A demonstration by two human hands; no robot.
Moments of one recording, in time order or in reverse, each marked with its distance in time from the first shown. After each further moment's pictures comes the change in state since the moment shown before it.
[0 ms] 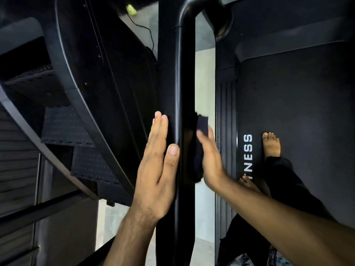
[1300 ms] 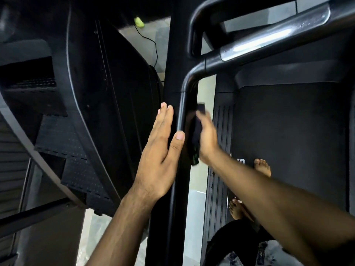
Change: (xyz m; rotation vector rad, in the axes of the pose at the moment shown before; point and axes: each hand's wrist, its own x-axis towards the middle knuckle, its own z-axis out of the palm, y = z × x) left_hand 0.120 0.025 -0.011 -0.016 -0.024 -0.025; right_hand 0.129 -0.088 0.034 0.013 0.039 0.043
